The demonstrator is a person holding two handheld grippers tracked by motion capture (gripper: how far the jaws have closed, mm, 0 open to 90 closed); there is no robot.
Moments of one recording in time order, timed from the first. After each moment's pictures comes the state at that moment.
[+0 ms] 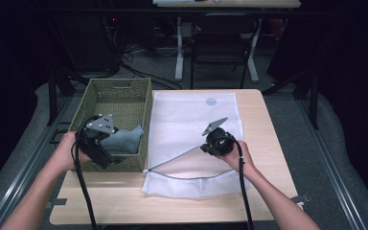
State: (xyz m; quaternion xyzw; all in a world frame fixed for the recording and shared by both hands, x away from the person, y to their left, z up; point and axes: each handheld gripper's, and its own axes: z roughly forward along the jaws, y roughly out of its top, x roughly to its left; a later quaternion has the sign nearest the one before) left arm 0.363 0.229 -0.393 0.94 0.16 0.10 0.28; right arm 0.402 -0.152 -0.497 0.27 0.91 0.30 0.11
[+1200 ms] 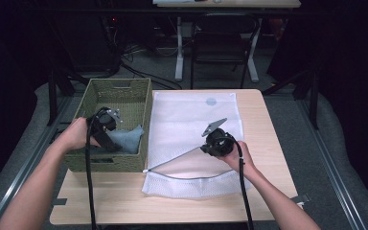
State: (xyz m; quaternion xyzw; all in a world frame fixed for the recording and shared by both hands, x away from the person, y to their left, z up) left arm 0.443 0.239 -0.445 0.97 0.20 0.05 0.14; right arm 0.400 -0.151 -0.497 0.26 0.91 0.30 0.11
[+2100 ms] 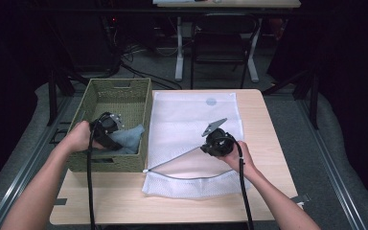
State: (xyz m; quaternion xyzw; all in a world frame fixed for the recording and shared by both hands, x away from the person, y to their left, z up) left arm 0.448 0.240 -0.466 0.97 0.20 0.03 0.12; right arm 0.399 -0.151 -0.496 0.26 0.91 0.30 0.12
